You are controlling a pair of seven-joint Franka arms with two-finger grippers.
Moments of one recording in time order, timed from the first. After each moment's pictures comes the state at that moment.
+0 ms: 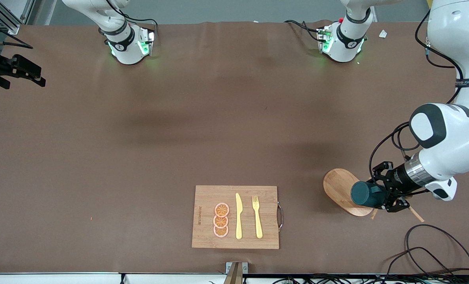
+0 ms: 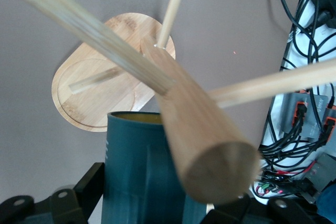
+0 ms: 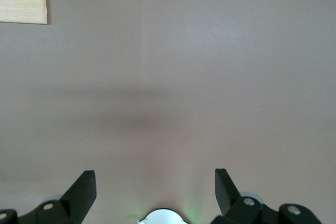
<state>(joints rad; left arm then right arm) 0.08 0.50 -0.17 -1.56 -0.22 2.28 -1.53 0.00 -0.09 -0.02 -1.58 0.02 1.42 -0.07</state>
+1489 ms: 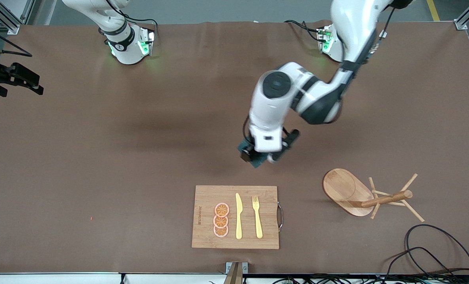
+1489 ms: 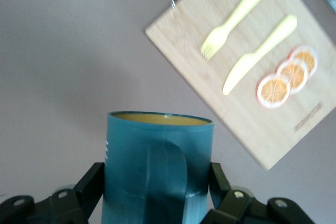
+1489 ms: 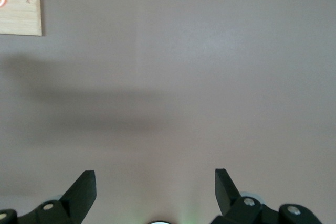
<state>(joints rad) -0.51 0.61 -0.32 -1.44 0.32 2.15 -1.70 0.00 -0.04 -0.02 -1.57 0.00 1.47 -0.07</state>
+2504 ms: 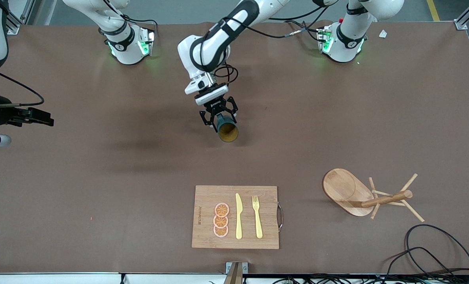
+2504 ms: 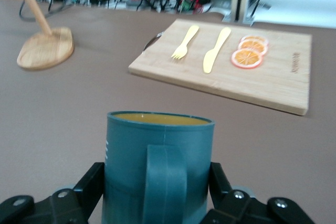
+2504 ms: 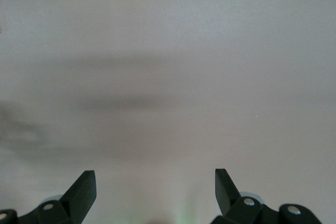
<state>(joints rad) -1.23 0.87 0.02 -1.39 1.04 1.87 -2.12 -0.04 0.15 -0.03 -1.55 0.00 1.53 -0.08</state>
